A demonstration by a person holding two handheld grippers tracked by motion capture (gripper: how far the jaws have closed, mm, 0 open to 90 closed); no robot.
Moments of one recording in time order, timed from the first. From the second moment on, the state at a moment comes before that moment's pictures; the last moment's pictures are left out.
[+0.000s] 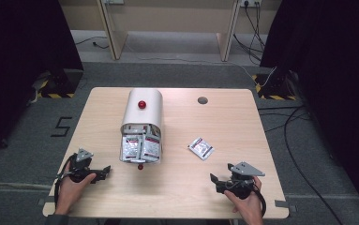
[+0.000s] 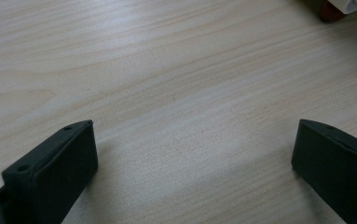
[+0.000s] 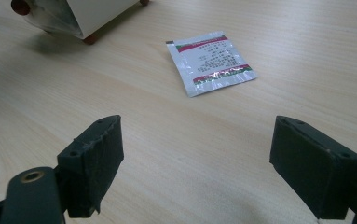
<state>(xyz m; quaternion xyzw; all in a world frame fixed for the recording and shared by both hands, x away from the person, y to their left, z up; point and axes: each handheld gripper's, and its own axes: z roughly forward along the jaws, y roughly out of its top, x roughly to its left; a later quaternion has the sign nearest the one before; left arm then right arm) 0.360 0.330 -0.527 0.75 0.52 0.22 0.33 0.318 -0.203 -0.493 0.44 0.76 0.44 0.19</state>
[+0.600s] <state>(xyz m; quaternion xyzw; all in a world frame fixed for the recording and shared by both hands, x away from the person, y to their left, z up) 0.360 0.330 -0.527 0.75 0.52 0.22 0.33 0.297 -0.216 -0.504 0.45 0.75 0.44 0.19</state>
